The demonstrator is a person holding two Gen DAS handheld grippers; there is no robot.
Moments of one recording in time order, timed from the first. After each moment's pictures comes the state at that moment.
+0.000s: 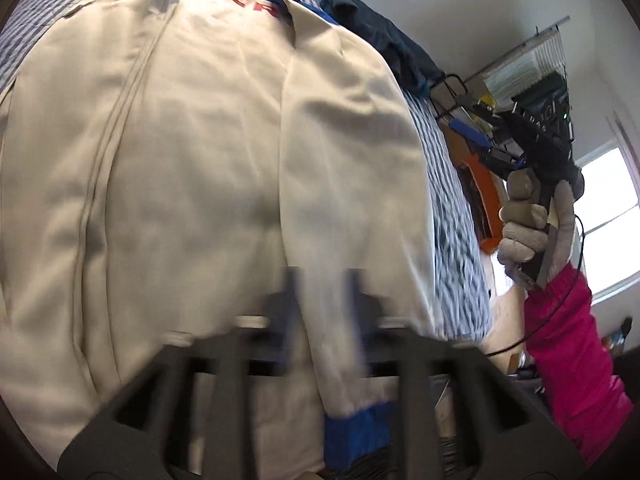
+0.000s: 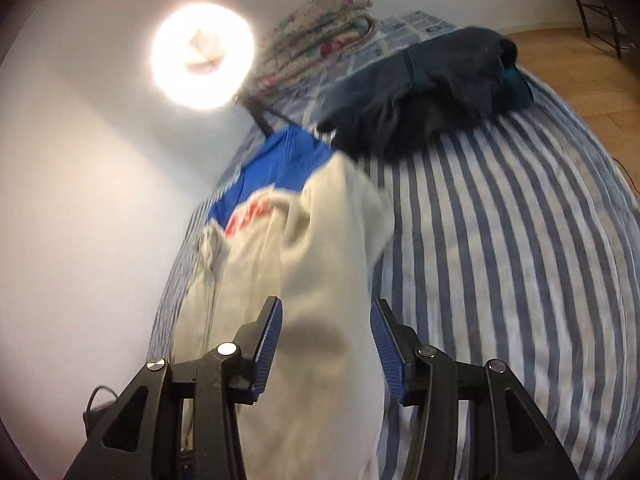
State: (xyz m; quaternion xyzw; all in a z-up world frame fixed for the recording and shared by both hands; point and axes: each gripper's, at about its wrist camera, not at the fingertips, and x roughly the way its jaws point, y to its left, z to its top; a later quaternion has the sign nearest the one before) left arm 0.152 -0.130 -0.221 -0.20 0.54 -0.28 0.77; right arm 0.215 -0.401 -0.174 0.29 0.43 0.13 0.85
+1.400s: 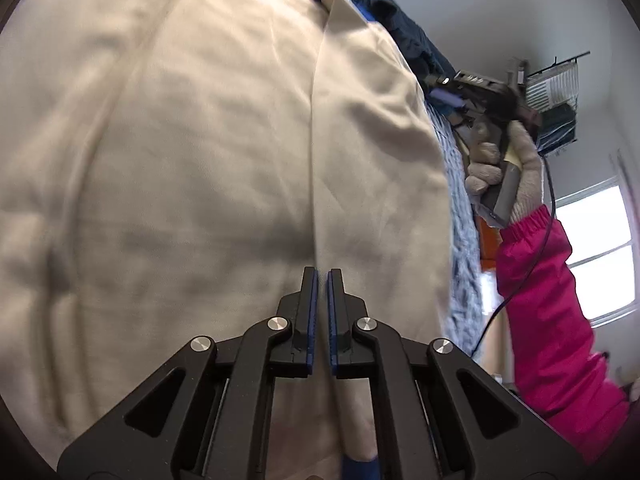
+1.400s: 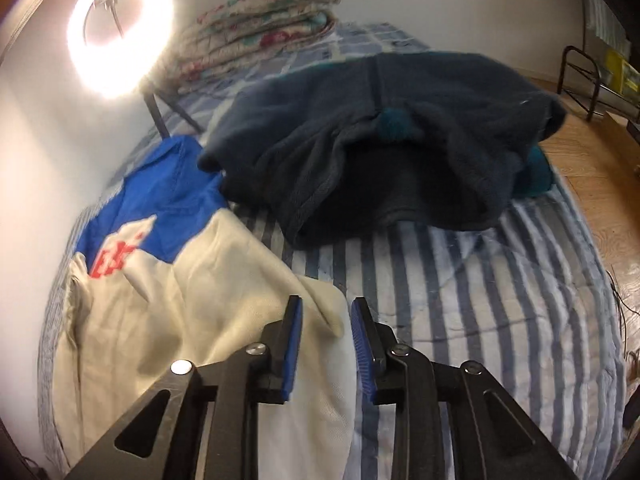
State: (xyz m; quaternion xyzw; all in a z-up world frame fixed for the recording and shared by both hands) left arm 0.175 -0.136 -0.263 -0.25 0.57 -0.28 0.73; right arm 0.372 -0.378 -0.201 0.14 0.46 -0.01 0.88
